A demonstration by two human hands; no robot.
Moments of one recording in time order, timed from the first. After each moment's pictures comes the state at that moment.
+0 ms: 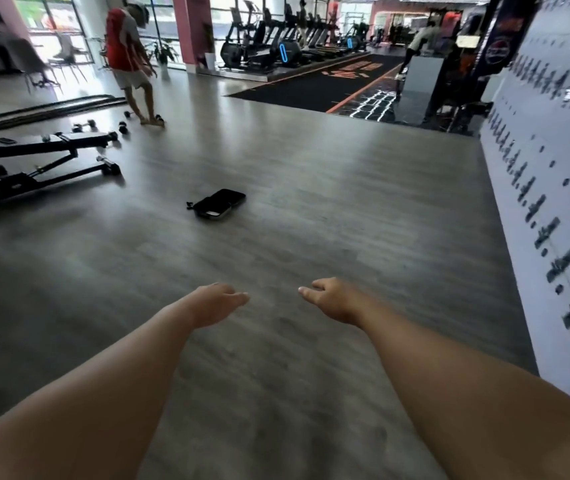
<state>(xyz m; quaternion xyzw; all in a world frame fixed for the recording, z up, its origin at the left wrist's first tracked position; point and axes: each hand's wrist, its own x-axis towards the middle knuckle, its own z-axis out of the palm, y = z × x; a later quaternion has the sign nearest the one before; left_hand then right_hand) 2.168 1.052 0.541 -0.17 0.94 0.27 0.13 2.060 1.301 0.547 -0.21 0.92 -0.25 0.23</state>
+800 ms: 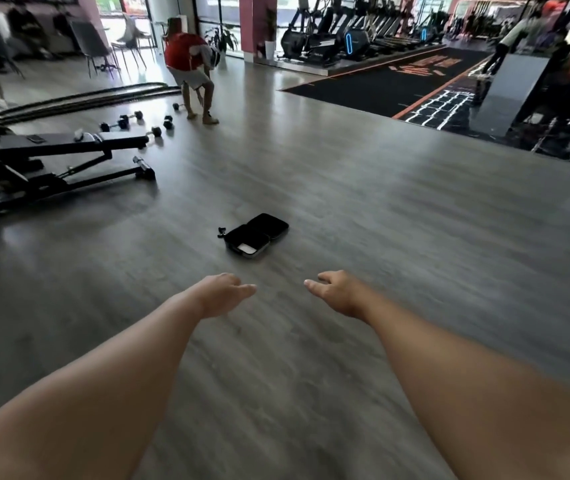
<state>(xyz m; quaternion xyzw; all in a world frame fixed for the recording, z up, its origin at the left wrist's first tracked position) 1.689 0.703 0.541 -0.25 0.92 0.28 0.11 1.537 0.928 0.542 -0.28 0.89 -0.24 0.26</state>
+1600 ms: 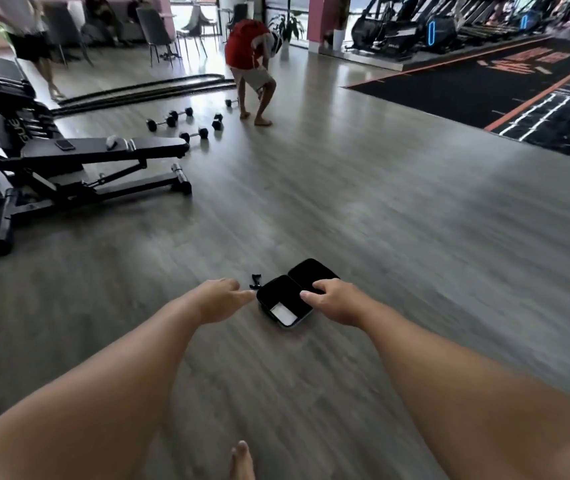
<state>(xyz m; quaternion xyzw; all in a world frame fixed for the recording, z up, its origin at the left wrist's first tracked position) 1.310 0.298 0.503 -0.35 0.89 0.27 0.13 1.128 0.484 0.501 -0.38 0.86 -0.17 0.30</state>
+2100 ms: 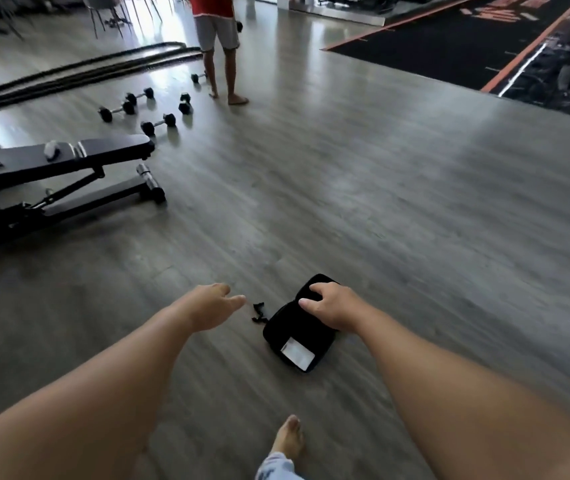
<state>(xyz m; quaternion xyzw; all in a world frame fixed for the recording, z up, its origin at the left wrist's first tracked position) 1.121 0.002 0.437 -0.34 0.89 0.26 0.19 0.952 0.222 0.435 -0.31 0.87 -0.17 0.34</state>
